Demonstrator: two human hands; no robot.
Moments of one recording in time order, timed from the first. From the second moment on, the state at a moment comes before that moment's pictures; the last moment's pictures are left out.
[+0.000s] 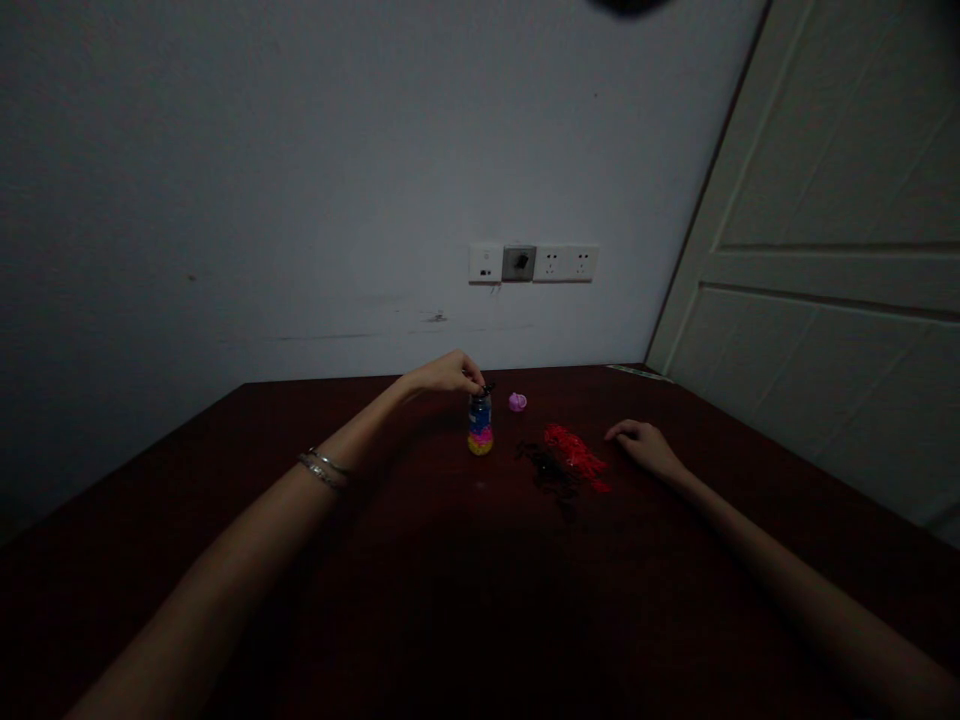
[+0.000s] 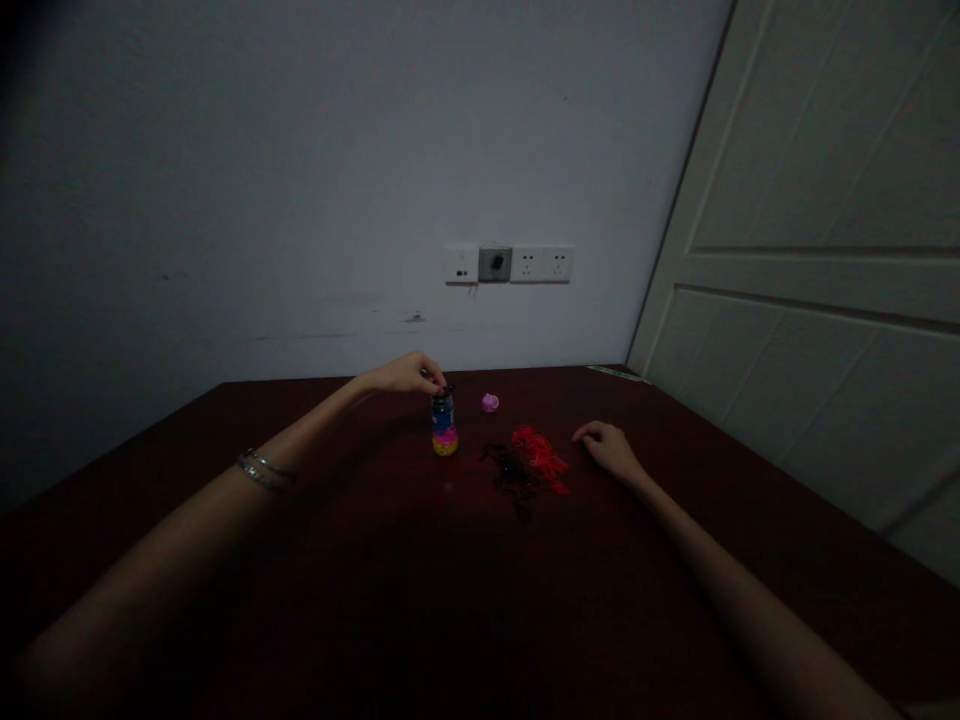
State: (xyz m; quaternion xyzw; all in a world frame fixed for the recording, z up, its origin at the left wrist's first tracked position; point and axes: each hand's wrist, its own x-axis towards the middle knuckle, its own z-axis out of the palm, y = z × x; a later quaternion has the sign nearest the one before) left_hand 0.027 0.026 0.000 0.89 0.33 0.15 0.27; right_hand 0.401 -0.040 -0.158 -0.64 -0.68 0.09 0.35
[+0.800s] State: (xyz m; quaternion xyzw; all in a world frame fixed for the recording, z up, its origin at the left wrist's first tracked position) left_hand 0.025 0.028 0.008 0.91 0.31 0.14 0.26; right_hand 0.402 -0.041 -0.157 -0.64 -0.69 0.08 0.33
